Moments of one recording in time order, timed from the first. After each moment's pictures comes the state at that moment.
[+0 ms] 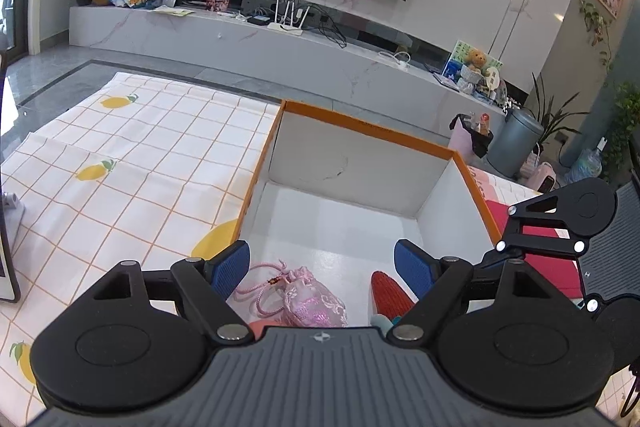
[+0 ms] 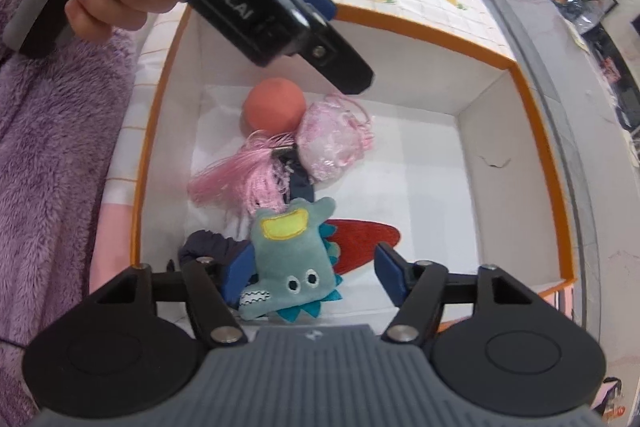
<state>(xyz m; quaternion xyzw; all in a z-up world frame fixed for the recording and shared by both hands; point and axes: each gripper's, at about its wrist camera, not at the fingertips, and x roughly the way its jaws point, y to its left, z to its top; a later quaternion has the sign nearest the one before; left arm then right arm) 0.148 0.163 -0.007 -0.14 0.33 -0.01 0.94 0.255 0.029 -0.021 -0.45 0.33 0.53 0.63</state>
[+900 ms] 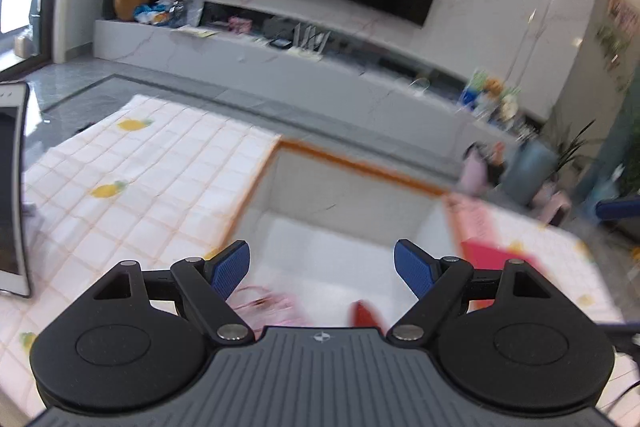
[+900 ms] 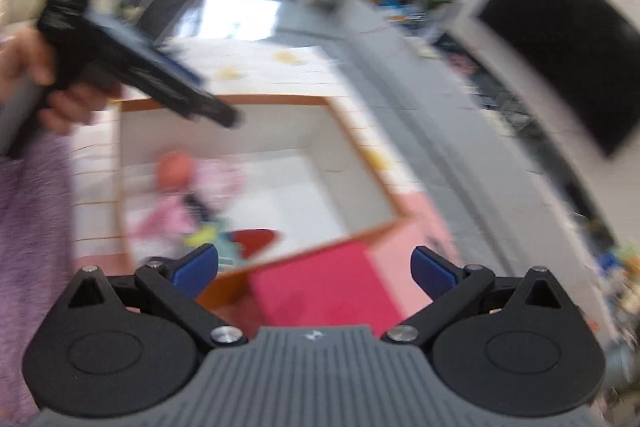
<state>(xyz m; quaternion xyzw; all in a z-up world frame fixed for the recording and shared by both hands) 0.139 0.142 0.022 -0.14 0.30 0.04 0.94 0.217 -0.081 0.069 -0.35 0.25 0.39 0.82</state>
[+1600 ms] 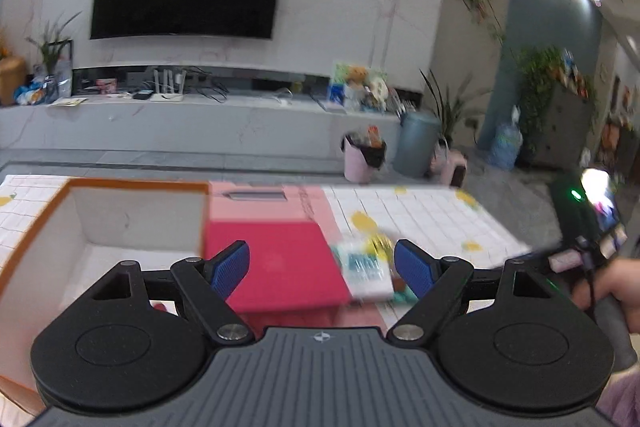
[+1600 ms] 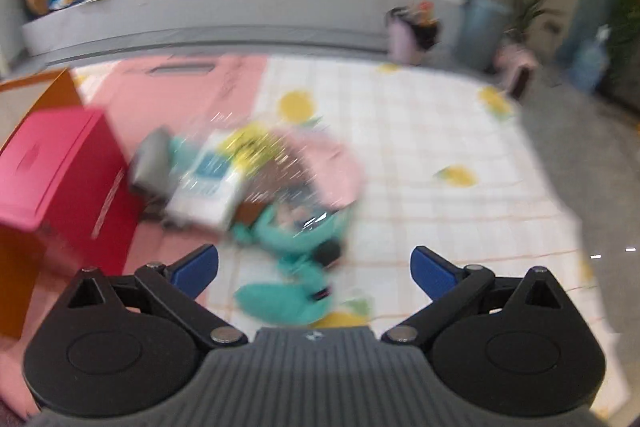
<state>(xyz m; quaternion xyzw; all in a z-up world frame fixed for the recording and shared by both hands) 0.117 -0.048 0.039 -0.05 0.23 -0.13 0.96 0.249 -0.269 -0.042 -0.03 0.44 0.02 0.90</state>
